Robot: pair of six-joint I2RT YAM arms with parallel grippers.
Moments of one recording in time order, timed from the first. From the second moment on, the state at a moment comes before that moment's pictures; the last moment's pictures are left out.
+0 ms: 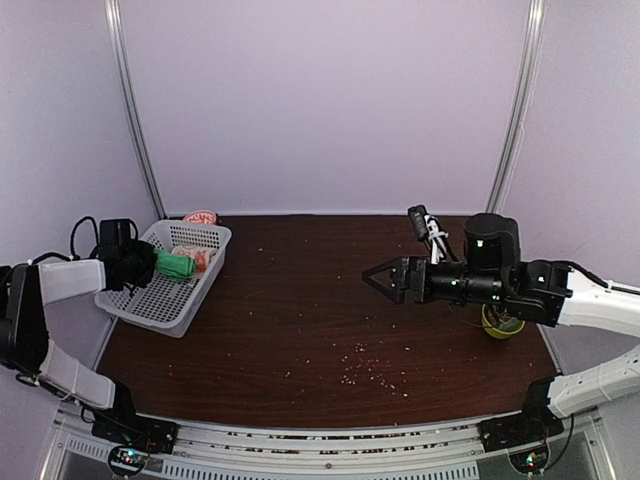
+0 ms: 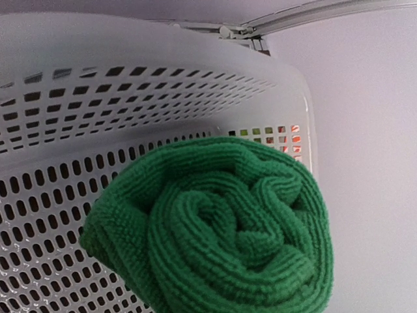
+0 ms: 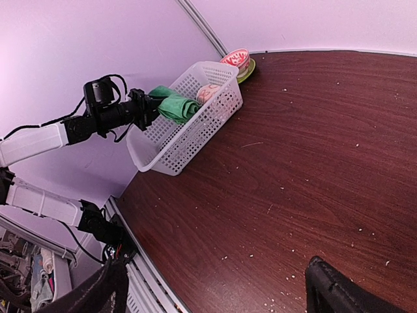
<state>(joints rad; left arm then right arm) 0.07 1.37 0.72 0.05 -0.04 -1.26 0.94 1.06 0.86 -0.12 -0.07 0.61</state>
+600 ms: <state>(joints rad) 0.07 1.60 0.75 0.13 0.03 -1.28 0.94 1.14 0.91 -0.15 -0.07 0.59</state>
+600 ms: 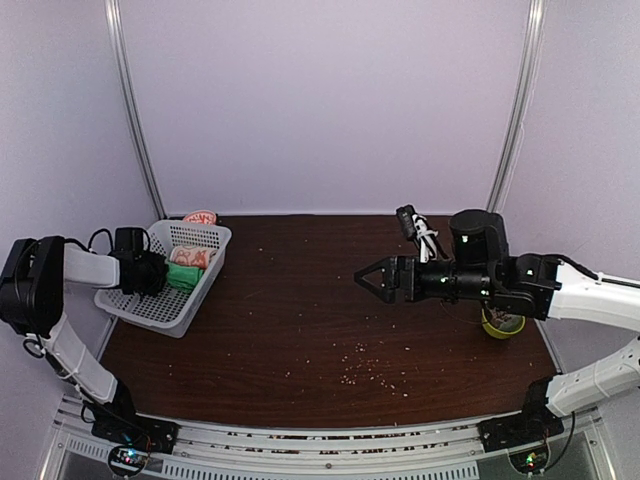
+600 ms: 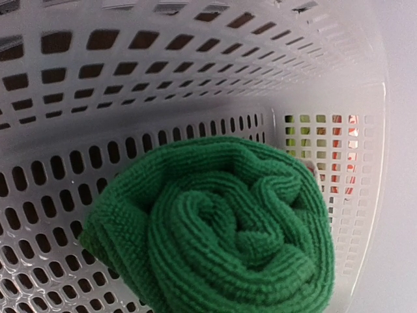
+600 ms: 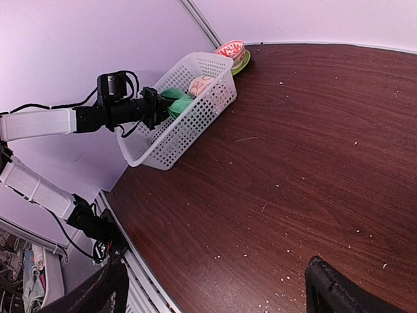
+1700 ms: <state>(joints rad) 0.06 1.22 0.83 -0.41 -0.01 -1.09 0.94 1.15 0.93 -0.22 -0.02 0.54</state>
